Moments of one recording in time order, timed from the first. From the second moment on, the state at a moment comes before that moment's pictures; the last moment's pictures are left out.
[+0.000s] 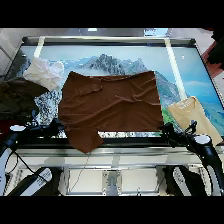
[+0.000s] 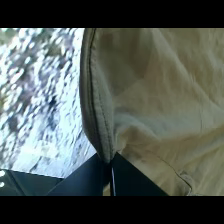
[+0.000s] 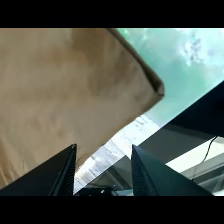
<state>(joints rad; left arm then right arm) 0.44 -1.05 0.37 0.70 -0.91 -1.20 -0.42 -0.73 0.20 -0.77 0.86 1.67</state>
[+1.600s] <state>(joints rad) 0.44 -0.75 1.19 0.70 -1.12 -1.13 -0.45 -0.45 0.89 -0.74 0.80 1.24</state>
